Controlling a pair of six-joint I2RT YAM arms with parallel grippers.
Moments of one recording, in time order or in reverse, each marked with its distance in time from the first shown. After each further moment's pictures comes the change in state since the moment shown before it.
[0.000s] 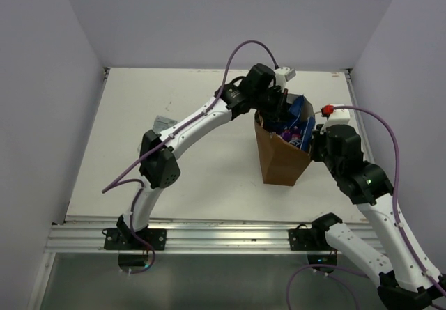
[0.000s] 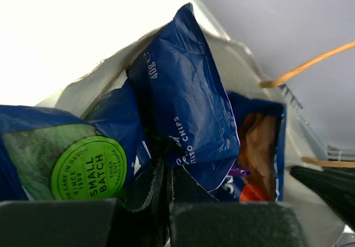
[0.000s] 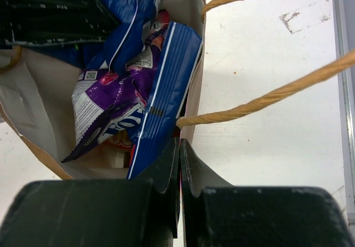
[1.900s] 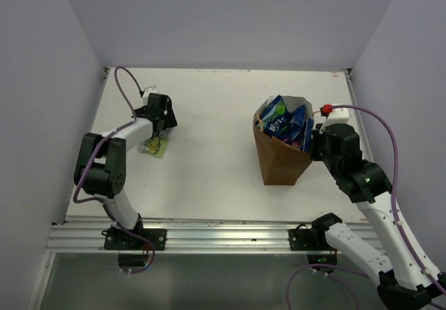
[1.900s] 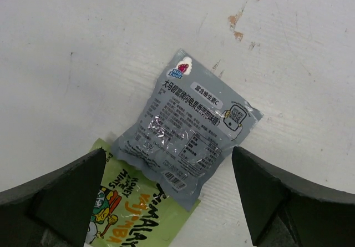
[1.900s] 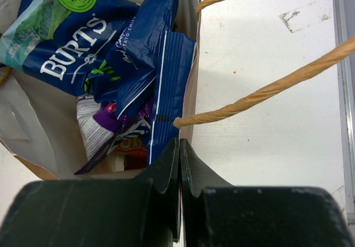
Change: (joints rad) left arm 0.636 -0.450 -1.176 0.411 -0.776 -0.014; right arm 0.000 0.012 0.000 0.004 0.000 -0.001
